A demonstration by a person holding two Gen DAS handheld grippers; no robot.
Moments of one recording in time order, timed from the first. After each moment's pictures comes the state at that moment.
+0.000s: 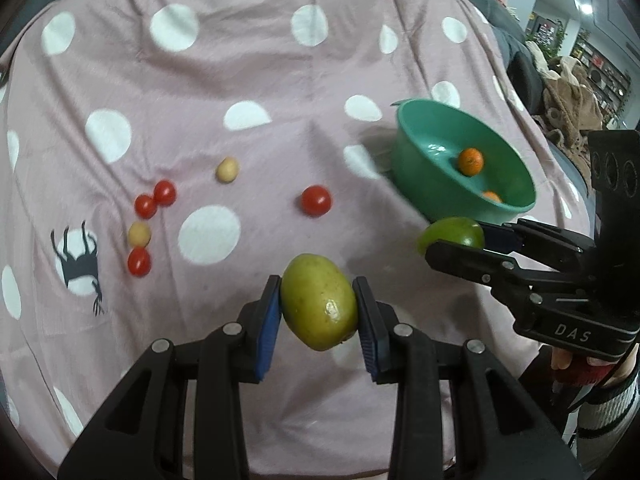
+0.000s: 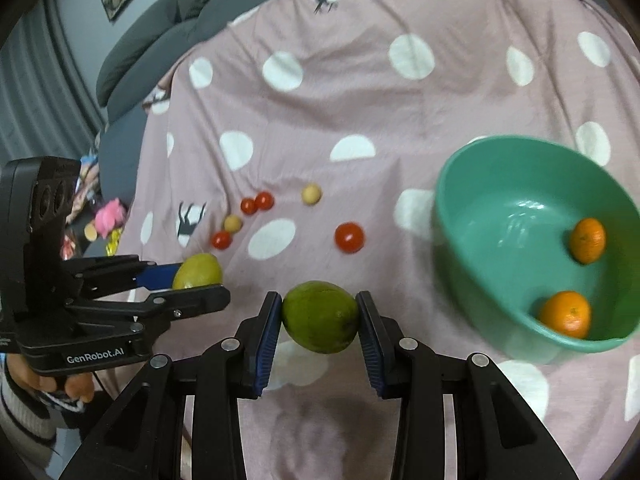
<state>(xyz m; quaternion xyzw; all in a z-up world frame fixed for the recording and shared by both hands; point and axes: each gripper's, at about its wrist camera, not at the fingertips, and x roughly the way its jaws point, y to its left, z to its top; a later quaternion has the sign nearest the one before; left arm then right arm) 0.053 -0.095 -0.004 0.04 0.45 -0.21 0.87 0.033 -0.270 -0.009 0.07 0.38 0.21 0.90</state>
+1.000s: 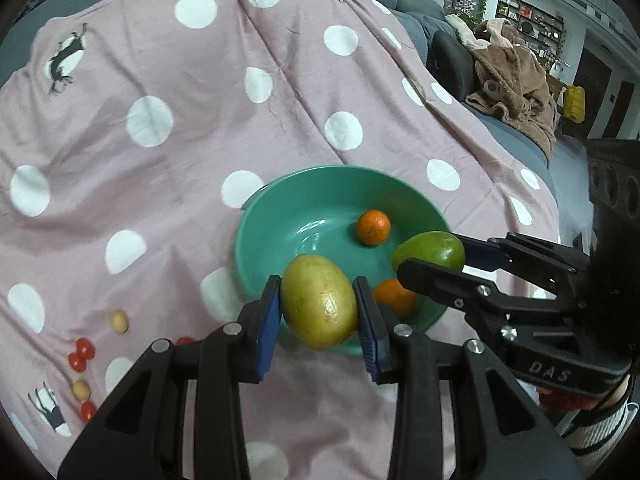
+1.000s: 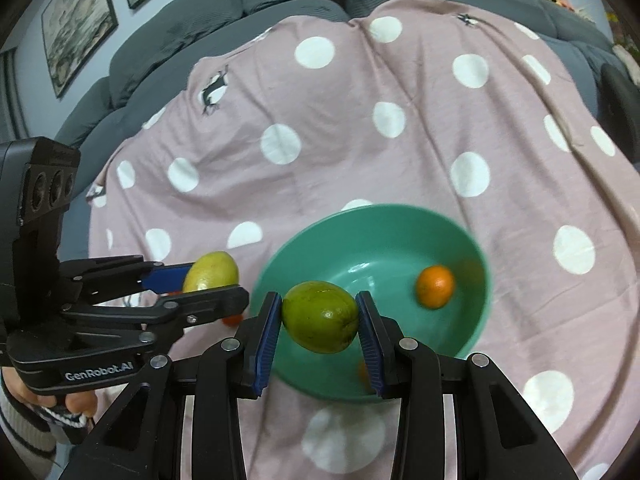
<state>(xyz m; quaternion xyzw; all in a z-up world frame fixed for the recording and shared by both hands) 0.106 -0.254 0.037 0.12 0.40 -0.32 0.85 0.031 -0.390 0.030 0.12 0.31 0.09 0.94</state>
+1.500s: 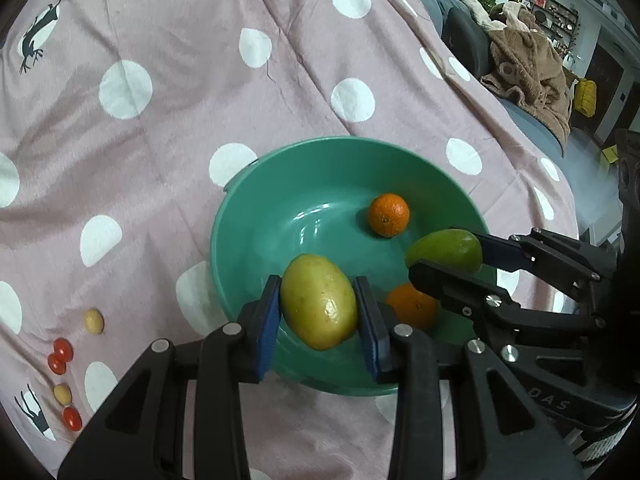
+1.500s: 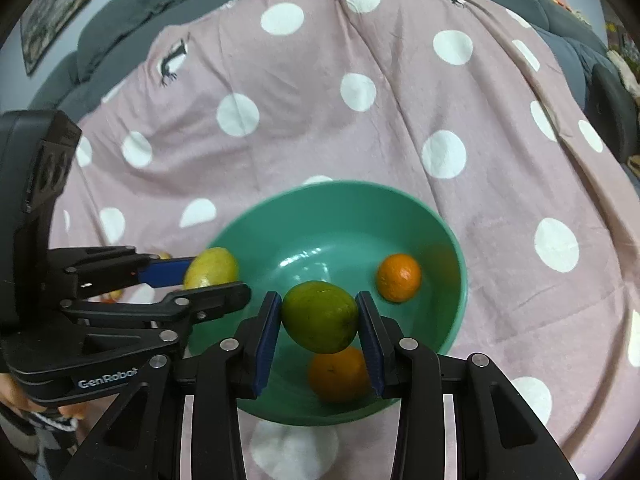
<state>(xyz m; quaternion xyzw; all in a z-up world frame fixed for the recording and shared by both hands) 0.132 -0.274 0.003 0.12 0.44 -0.31 0.84 0.057 -0.398 0.009 0.09 0.36 0.04 0.93</state>
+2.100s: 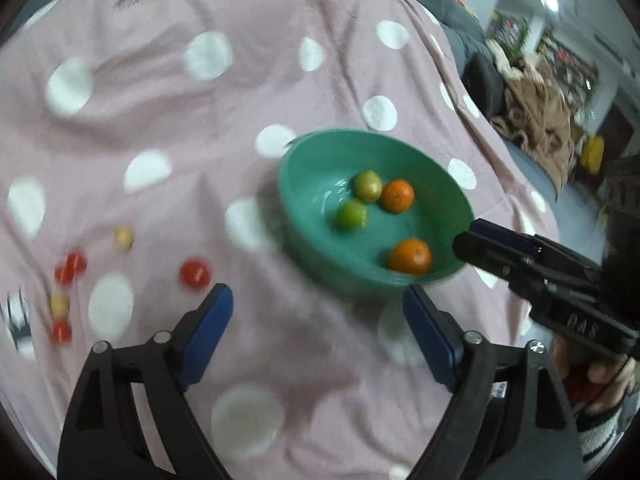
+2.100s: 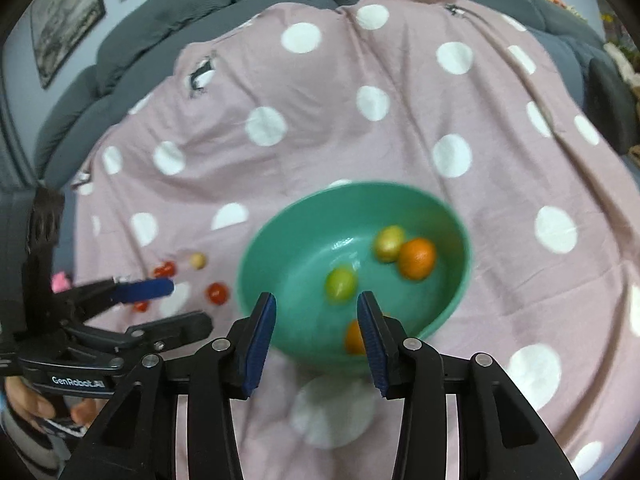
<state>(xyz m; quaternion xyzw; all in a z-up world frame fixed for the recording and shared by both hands) 0.075 -0.180 0.009 0.01 0.44 -0.27 0.86 0.012 -0.386 0.022 0.12 0.33 0.08 0.93</state>
